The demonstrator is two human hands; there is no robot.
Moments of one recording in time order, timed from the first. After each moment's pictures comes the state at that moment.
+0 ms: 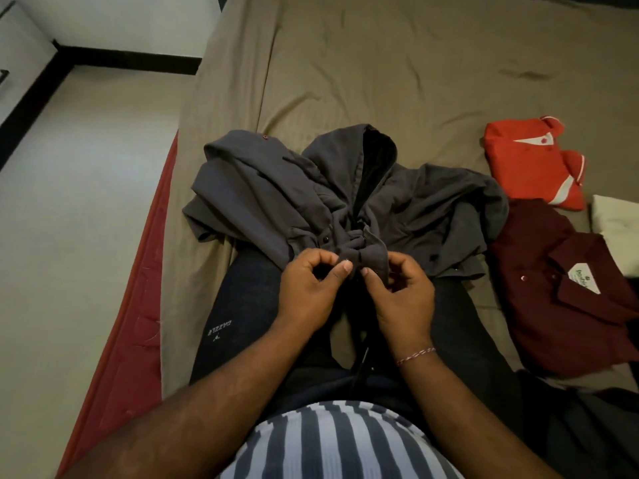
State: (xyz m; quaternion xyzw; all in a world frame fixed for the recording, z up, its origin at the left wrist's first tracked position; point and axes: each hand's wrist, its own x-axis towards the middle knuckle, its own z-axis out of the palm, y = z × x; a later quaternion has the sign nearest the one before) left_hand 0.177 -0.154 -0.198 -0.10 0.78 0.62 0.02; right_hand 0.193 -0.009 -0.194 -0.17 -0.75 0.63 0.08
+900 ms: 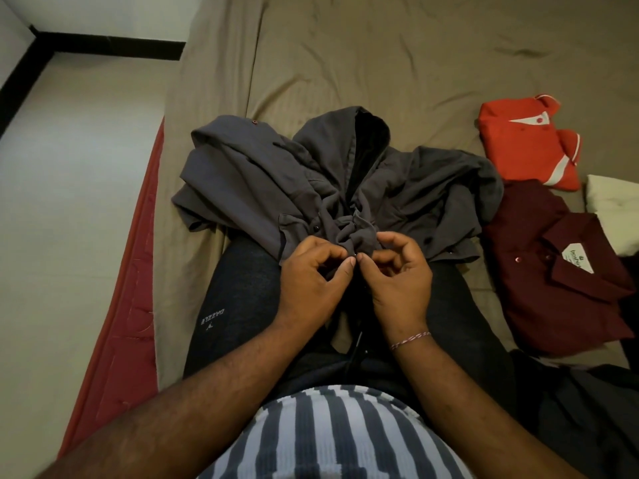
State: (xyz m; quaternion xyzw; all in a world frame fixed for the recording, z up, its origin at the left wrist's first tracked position) left_hand 0.189 -0.145 -0.190 0.02 0.85 0.53 -0.07; right_hand 0.197 -0.010 -0.188 -0.20 -0.70 0.68 0.08
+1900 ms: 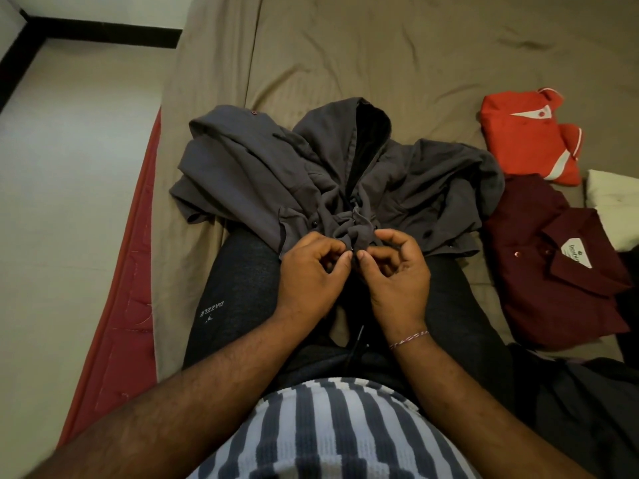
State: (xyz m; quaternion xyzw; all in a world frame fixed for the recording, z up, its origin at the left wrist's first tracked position) left_hand 0.187 -0.146 -0.198 0.03 0.87 0.49 -0.07; right_hand 0.205 -0.013 -0.192 -0.16 -0.73 0.66 0.09
